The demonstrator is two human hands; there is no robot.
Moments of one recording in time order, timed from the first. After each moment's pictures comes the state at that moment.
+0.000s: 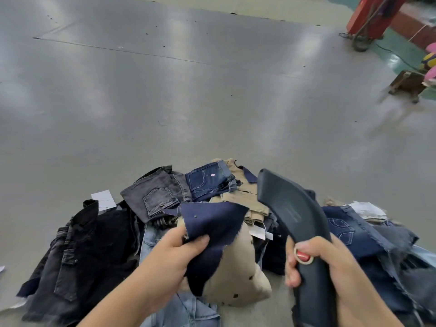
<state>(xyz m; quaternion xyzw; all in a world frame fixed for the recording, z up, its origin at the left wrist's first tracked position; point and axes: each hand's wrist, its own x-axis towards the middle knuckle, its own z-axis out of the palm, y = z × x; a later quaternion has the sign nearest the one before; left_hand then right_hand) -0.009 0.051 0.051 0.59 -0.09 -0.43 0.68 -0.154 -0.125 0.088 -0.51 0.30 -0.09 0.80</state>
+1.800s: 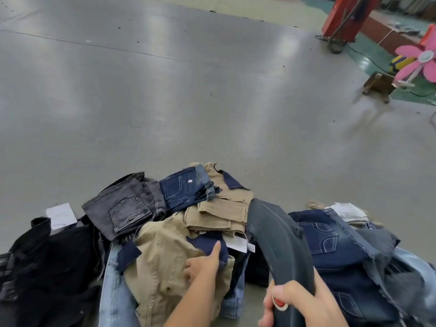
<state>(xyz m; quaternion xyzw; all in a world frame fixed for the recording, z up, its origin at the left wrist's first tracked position) -0.010 -0.112 -0.176 0.81 0.25 -0.43 0.31 -0.154 -0.124 0.072 -0.48 0.40 -0.09 0.78</state>
